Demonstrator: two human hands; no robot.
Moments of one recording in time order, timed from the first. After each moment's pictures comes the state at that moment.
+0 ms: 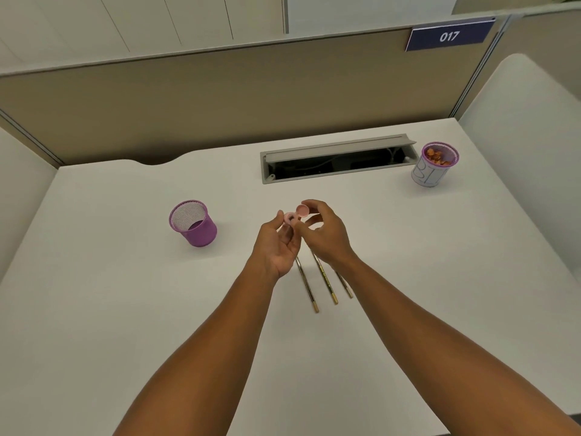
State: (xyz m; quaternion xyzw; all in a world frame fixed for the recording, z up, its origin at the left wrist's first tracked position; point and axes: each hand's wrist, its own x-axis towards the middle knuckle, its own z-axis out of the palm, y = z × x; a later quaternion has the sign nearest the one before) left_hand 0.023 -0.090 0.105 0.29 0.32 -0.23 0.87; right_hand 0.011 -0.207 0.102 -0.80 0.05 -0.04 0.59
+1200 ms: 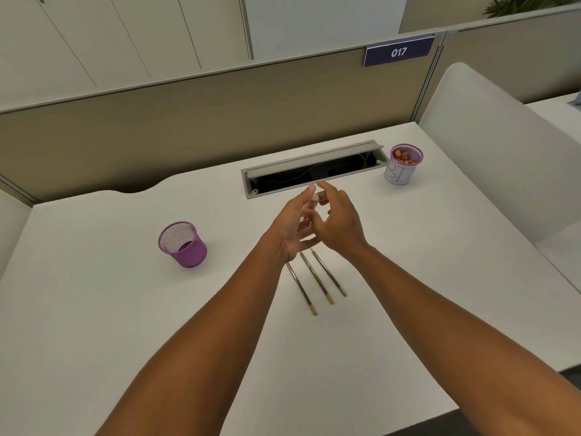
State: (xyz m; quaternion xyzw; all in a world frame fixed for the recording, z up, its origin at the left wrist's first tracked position) left_hand 0.030 -0.126 0.160 0.58 0.13 -0.33 0.73; right_hand 0.013 -0.243 0.119 -0.90 0.03 -0.19 0.40
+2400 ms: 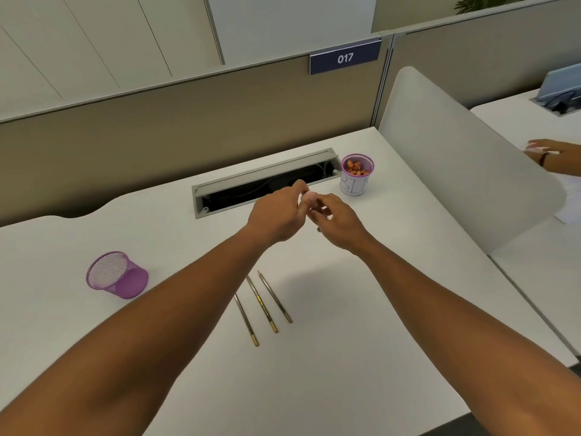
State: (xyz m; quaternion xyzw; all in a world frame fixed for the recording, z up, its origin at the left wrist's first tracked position) left_hand 0.093 -0.253 0.147 0.94 -0.31 0.03 0.17; right_hand 0.035 -0.399 0.122 -0.87 0.04 -0.04 0.48
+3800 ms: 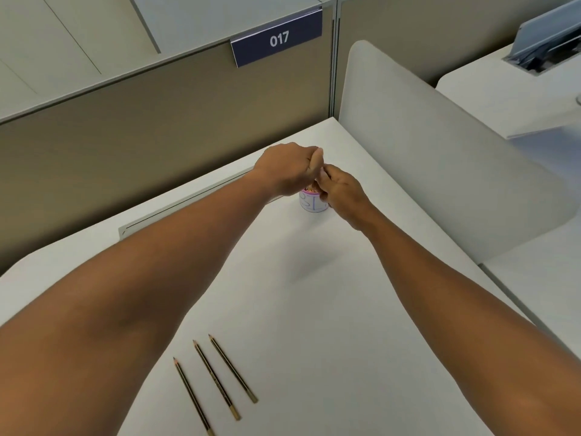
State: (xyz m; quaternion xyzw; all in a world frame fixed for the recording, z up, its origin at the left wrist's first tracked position) left_hand 0.243 -0.441 0.144 0.89 -0.44 0.00 0.07; right_hand 0.138 -0.547 0.103 -0.81 0.14 -0.04 0.57
